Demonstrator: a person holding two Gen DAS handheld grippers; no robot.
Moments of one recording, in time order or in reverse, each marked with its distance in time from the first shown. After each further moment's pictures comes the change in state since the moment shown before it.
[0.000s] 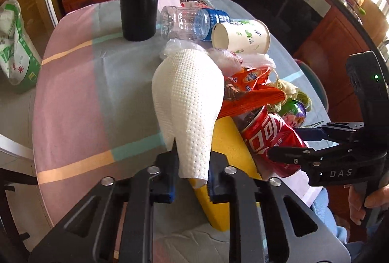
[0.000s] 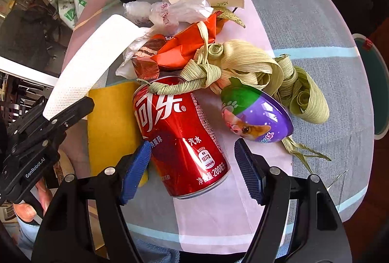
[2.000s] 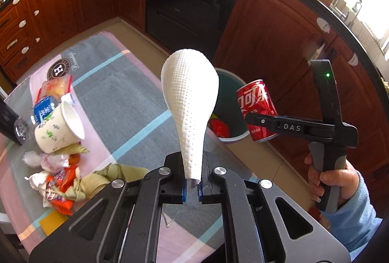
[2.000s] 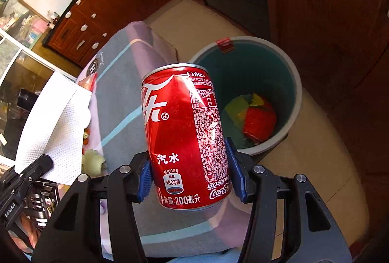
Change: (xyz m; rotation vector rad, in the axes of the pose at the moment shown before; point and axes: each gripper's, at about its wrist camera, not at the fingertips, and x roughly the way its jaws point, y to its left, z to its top) left arm 0.035 -0.295 0.088 0.331 0.009 -0.148; right arm -0.103 -0.316 -0.044 0.457 -0.334 0.042
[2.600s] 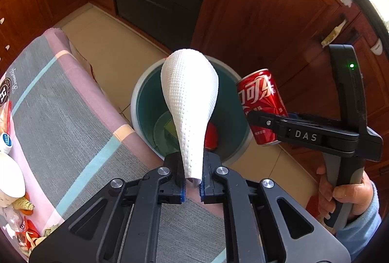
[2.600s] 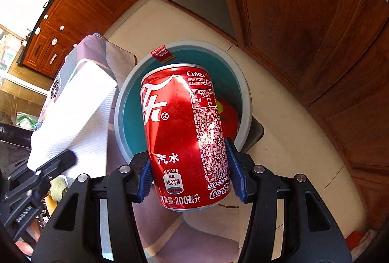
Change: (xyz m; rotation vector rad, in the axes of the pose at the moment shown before) left arm 0.138 -0.048 0.054 0.068 0.162 -0.038; right arm 0.029 -0.072 0.040 0.095 0.025 -0.073
